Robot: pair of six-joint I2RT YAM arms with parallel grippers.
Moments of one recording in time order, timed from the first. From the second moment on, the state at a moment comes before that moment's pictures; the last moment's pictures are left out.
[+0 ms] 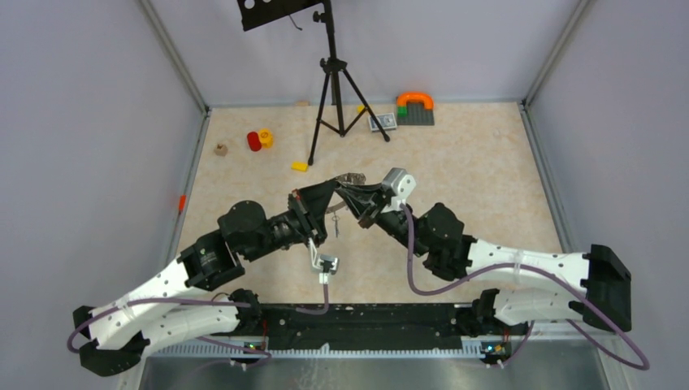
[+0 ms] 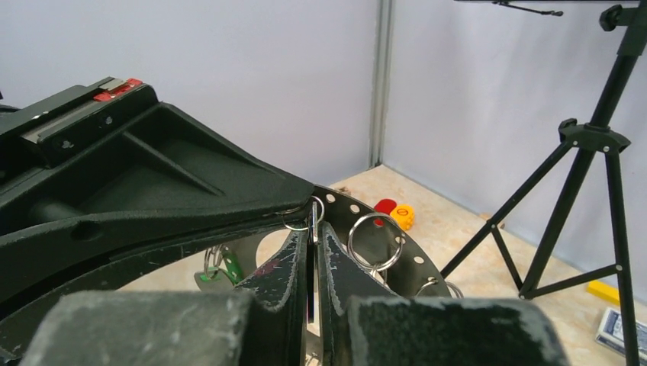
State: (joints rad) left arm -1.04 0.72 0.93 -0.29 0.01 1.77; right arm 1.20 1.14 0.76 0.75 0.24 -0.07
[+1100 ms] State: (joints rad) left arm -1.04 0.64 0.87 -0.04 0.38 0.42; right arm 1.20 1.15 1.60 -0.87 -0.12 0.05
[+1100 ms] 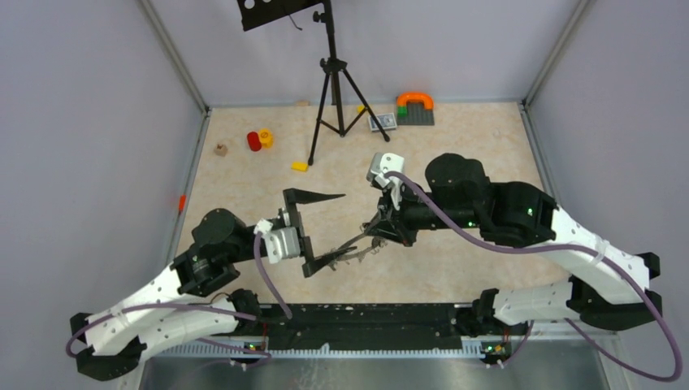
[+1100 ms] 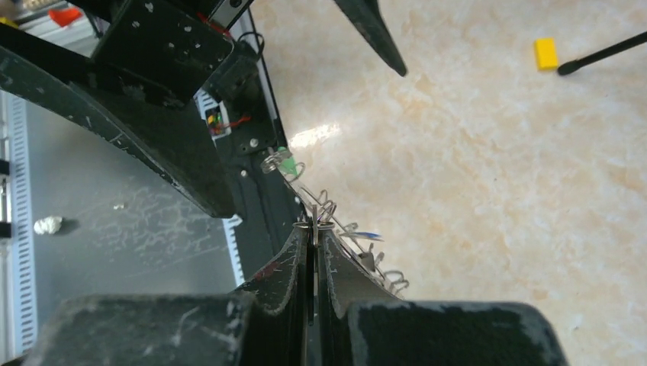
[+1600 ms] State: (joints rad) left arm -1.04 0.71 0.84 0.06 0.48 0.09; right arm 1.20 1.23 1.74 -1.05 -0.15 0.09
